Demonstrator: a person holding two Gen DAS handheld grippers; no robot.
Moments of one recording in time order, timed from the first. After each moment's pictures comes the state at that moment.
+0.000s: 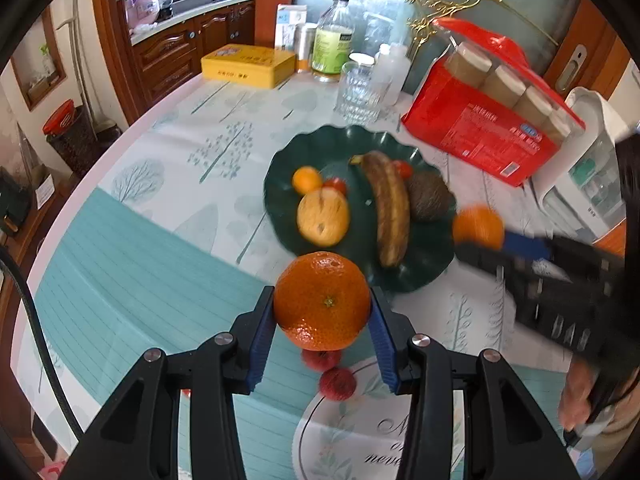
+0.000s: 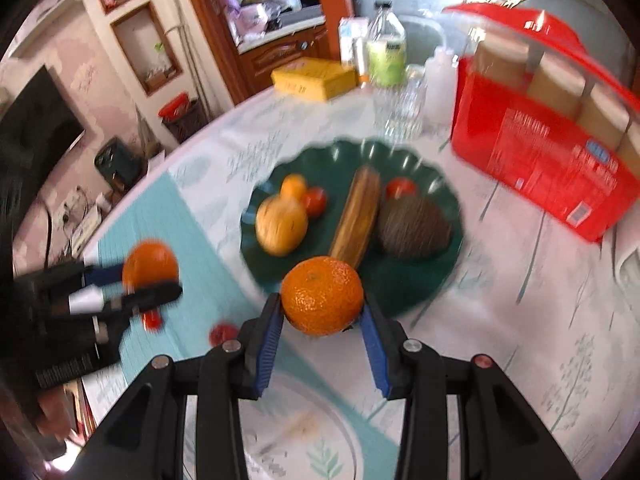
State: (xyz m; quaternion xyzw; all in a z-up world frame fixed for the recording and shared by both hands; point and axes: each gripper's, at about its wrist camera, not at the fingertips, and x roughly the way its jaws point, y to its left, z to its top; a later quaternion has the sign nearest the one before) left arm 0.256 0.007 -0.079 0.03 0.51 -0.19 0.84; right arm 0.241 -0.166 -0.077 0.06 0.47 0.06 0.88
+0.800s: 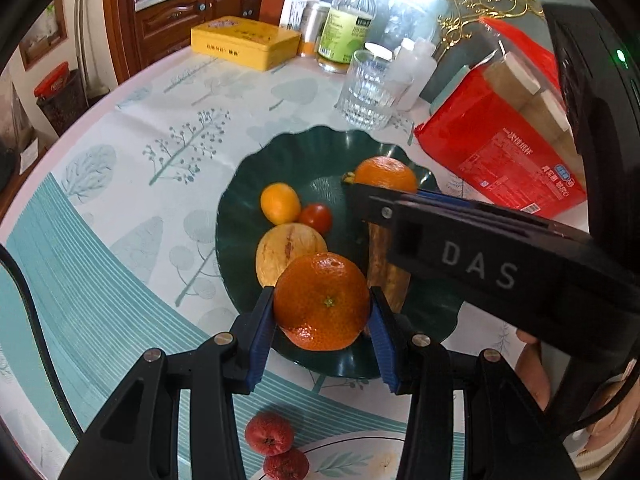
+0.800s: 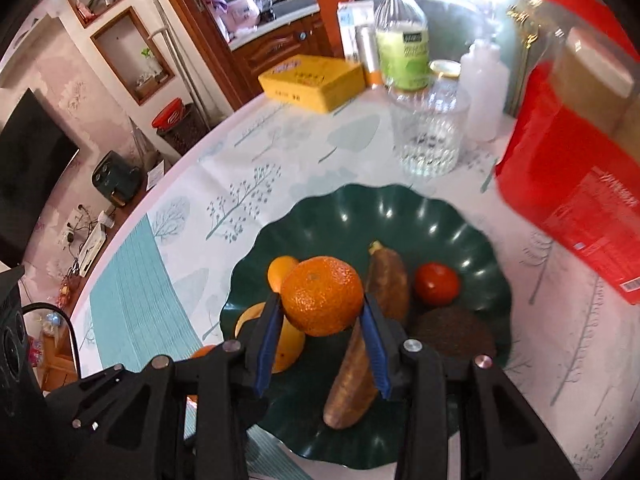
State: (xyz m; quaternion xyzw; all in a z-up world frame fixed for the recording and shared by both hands) left arm 0.322 -0.034 -0.132 -0.04 0.54 -0.18 0.82; right arm 0.356 -0.155 -0.122 0.08 0.52 0.09 0.85
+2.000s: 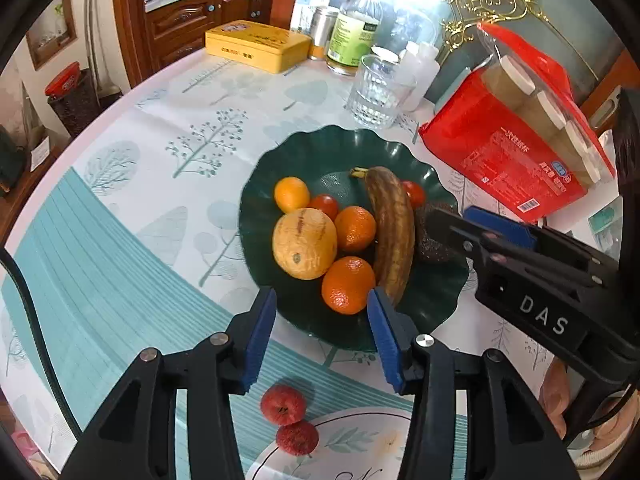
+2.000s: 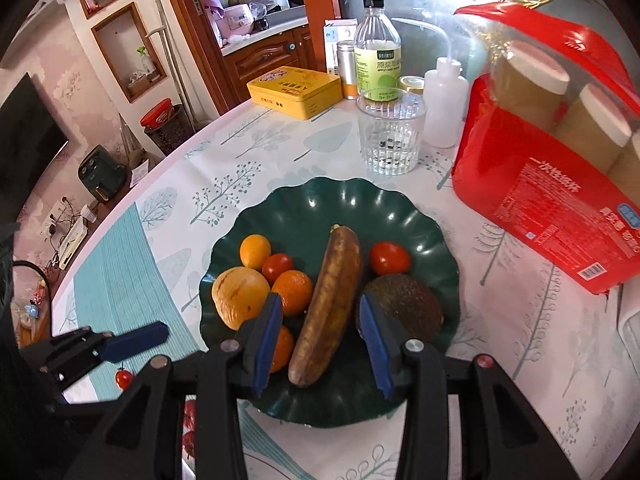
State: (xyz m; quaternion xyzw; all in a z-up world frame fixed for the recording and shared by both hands) left arm 0.302 -0.016 -0.106 -0.03 0.54 -0.16 0.83; right arm 0.306 -0.174 -0.097 0.04 0.49 0.05 0.87
